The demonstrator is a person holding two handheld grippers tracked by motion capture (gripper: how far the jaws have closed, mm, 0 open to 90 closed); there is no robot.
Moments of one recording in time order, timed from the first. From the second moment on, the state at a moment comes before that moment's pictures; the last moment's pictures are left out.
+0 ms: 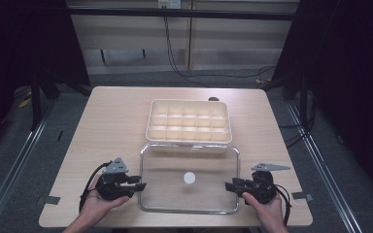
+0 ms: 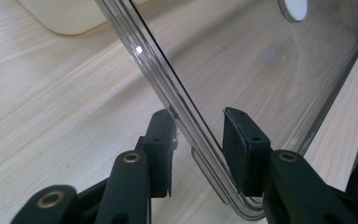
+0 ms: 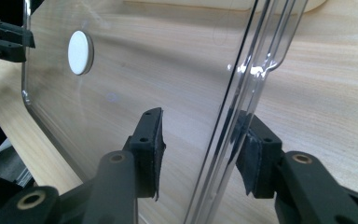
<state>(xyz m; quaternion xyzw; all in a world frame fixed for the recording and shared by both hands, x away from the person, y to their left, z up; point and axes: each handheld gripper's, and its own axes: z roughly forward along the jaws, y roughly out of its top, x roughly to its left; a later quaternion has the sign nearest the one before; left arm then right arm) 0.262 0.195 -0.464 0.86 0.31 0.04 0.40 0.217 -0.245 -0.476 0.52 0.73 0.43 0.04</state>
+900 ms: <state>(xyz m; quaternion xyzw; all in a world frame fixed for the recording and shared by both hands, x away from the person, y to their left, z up) 0.275 0.189 -0.480 0.87 0.32 0.03 0.37 0.232 -0.236 -0.490 0.54 0.75 0.39 0.03</state>
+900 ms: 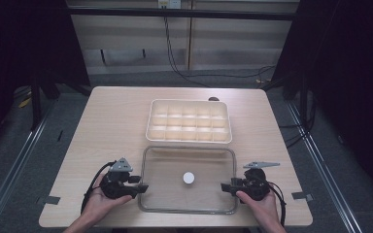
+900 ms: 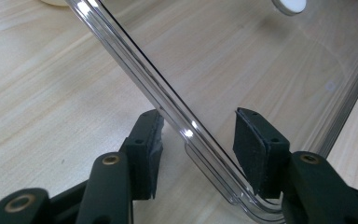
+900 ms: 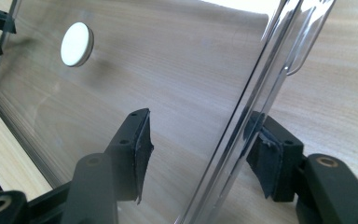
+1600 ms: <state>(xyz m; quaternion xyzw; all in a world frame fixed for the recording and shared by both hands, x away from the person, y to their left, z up) 0.282 0.192 -0.489 0.87 0.32 0.00 0.37 0.236 -0.232 -0.495 0.53 0.75 0.38 0.06</state>
